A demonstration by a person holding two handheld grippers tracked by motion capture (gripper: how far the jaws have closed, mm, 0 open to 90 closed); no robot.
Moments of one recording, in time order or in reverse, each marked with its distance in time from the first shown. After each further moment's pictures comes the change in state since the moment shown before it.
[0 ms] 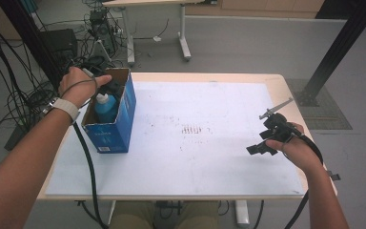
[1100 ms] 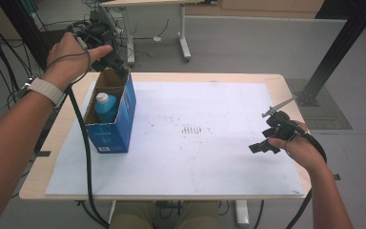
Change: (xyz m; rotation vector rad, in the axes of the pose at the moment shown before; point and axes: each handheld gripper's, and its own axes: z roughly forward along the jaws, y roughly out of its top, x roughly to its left) left arm -0.035 -0.004 -0.086 -0.112 -0.054 0.297; right arm 0.002 0.002 -0.010 0.001 -0.018 0.001
